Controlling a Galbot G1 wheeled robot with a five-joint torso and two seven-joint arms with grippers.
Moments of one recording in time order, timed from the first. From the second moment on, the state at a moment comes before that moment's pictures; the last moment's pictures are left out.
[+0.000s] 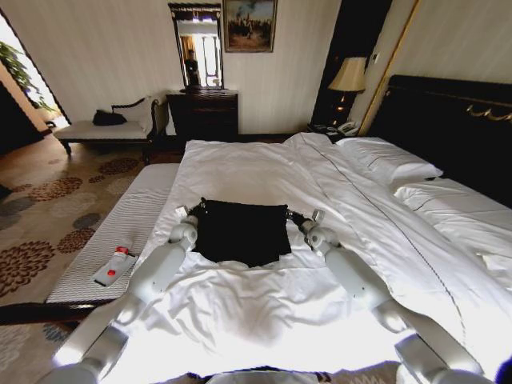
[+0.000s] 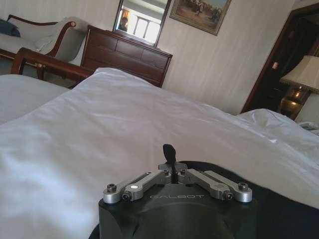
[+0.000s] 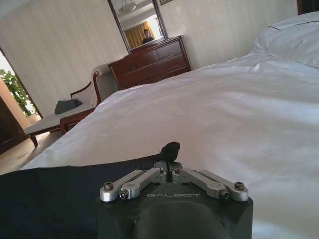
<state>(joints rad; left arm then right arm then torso) 0.58 -1.13 0.01 -1.23 -0.97 0.04 -0.23 -0.61 1.06 0.01 1.28 0.97 -0.16 0.00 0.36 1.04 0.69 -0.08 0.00</state>
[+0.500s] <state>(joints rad) 0.90 -1.02 -0.11 -1.55 -0.94 0.00 -0.24 -0.83 0.98 0.08 1.44 0.91 -0.09 -0.03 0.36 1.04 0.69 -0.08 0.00</state>
